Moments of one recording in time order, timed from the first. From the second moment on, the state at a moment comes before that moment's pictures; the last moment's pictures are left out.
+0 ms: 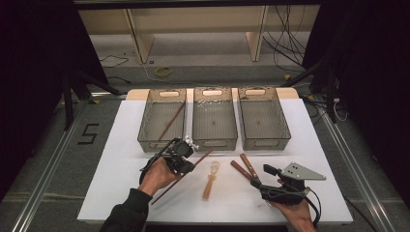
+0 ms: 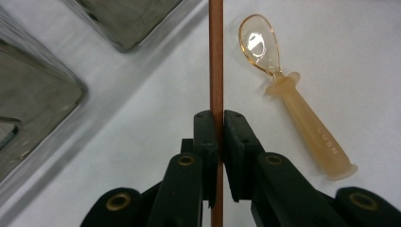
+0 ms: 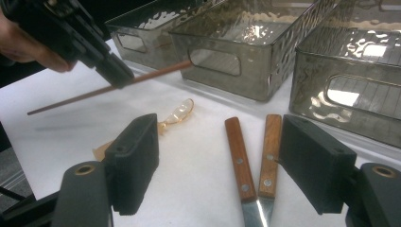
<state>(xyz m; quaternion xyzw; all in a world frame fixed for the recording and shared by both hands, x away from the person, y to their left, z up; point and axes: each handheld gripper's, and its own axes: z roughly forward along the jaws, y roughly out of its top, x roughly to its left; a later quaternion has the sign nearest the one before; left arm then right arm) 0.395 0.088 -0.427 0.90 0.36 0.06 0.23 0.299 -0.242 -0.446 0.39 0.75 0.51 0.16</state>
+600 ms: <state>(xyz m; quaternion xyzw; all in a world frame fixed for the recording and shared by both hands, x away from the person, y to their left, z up) 0.417 0.124 -0.384 0.87 0.38 0.09 0.29 0.300 -0.243 -0.446 0.39 0.75 0.51 0.16</state>
